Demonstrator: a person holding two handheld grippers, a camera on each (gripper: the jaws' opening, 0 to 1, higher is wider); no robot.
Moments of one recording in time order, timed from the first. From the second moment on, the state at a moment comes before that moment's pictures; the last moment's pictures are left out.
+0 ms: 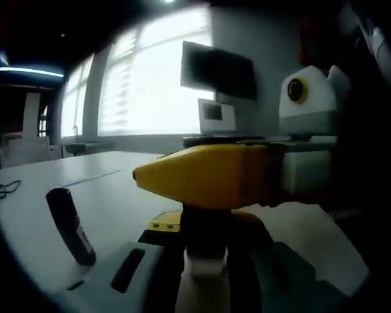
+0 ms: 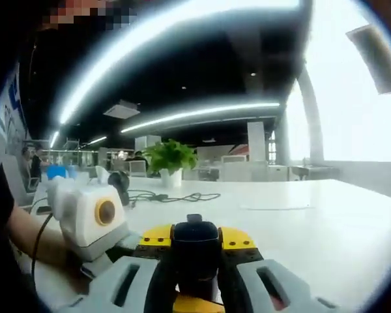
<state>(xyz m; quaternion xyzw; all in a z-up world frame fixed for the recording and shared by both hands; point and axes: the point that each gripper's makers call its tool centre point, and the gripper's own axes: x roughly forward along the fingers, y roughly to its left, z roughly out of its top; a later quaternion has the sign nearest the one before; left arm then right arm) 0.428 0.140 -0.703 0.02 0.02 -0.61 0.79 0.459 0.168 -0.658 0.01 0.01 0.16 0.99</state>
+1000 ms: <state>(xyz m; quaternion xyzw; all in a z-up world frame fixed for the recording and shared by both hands) 0.437 0.137 -0.705 0.03 0.02 -0.59 0.81 0.457 0.156 -0.658 0.00 0.01 0.04 1.00</state>
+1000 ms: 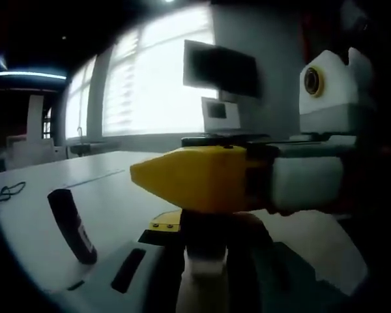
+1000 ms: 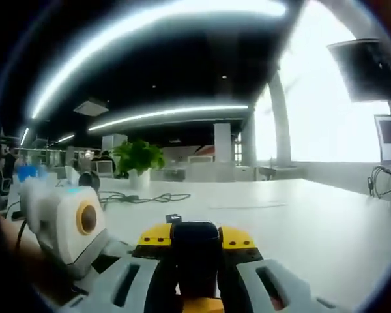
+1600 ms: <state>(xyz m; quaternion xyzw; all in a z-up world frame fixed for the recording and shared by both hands) 0.442 0.138 -0.705 0.02 0.02 -0.57 0.82 0.461 0.153 -0.657 0.01 0.00 0.03 1.00</state>
